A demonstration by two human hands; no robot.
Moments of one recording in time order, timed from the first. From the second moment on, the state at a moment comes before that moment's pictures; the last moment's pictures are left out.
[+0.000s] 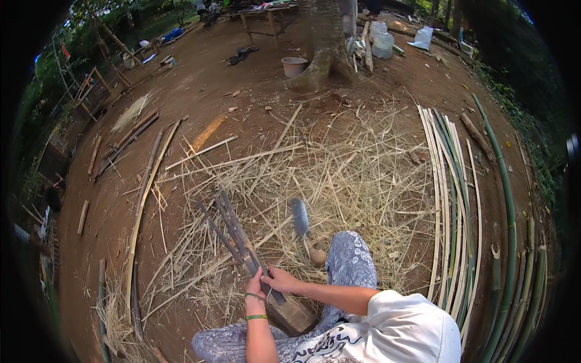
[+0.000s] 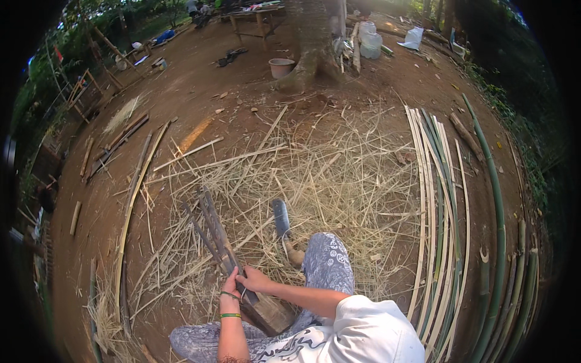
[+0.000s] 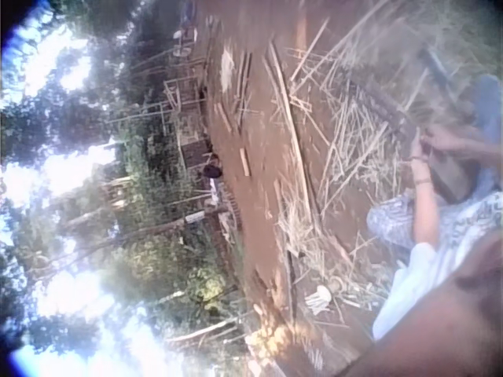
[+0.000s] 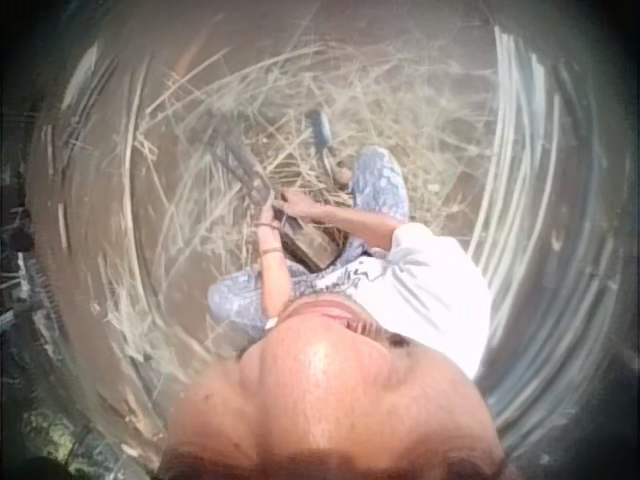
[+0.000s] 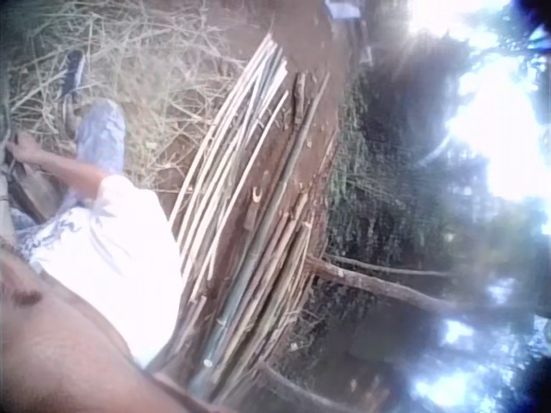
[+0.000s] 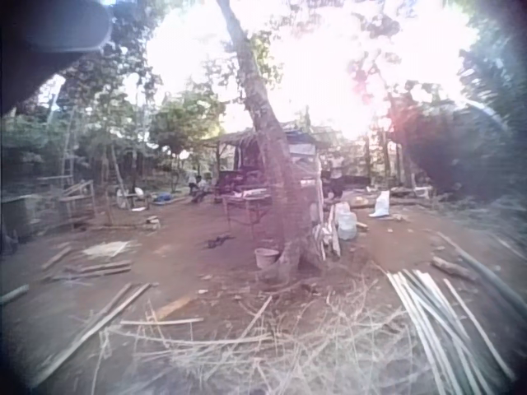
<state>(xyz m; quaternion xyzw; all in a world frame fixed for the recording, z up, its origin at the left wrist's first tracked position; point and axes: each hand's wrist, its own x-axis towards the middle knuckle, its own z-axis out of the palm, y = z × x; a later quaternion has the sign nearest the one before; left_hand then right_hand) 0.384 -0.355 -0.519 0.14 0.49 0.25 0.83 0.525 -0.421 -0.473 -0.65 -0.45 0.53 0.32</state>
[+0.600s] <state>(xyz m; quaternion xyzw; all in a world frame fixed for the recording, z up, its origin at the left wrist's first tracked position) 0.389 -0.381 -0.505 0.15 0.47 0.37 0.79 0.535 -0.430 -0.457 -0.64 -0.43 0.48 0.42</state>
